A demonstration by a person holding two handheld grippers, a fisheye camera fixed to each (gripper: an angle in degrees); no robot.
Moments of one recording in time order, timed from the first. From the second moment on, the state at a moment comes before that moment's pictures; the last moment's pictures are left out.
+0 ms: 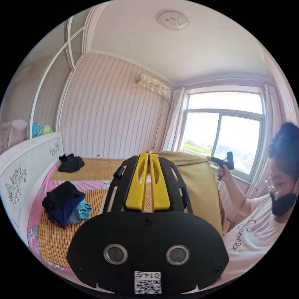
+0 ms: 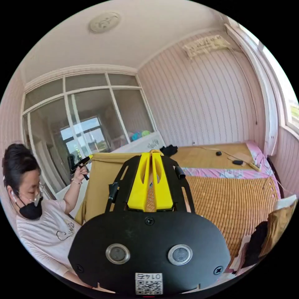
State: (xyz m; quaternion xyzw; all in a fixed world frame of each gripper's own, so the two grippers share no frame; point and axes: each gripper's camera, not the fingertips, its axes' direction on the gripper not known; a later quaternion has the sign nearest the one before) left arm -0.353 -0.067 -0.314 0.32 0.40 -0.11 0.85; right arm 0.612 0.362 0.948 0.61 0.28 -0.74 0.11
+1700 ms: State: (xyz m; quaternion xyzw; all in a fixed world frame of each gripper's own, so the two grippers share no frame) left arm -0.076 0.082 0.355 -0.23 0.45 -0.04 0.86; right arm 0.487 0.146 0.500 0.80 0.57 0.04 0.19
